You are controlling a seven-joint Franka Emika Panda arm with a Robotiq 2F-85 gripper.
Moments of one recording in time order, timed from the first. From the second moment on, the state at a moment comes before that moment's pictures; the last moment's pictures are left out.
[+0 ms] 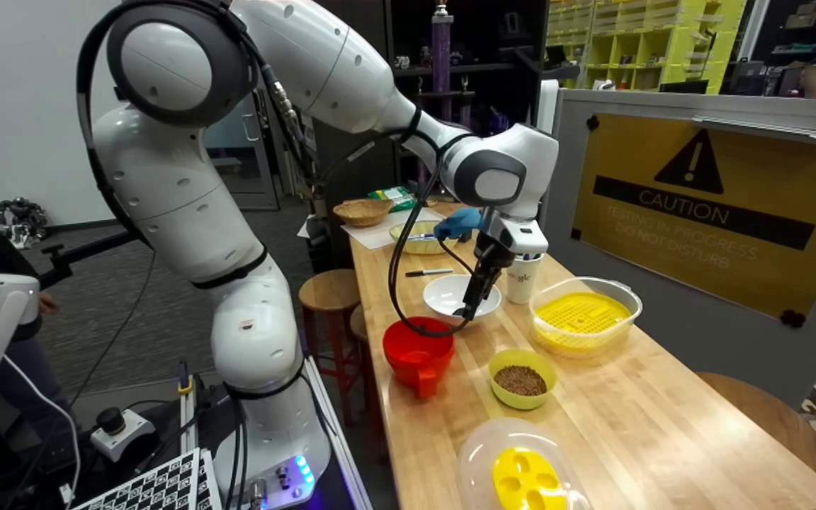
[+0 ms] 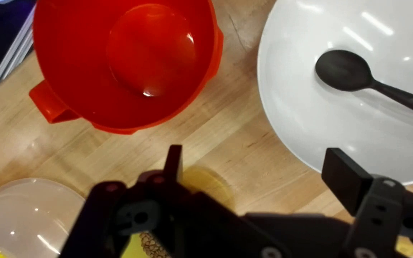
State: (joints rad) arm -0.13 -0.25 -0.02 -2.44 0.10 1.97 0.79
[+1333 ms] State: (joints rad) arm -0.19 -0.11 -0.15 -2.32 0.10 1.98 0.84
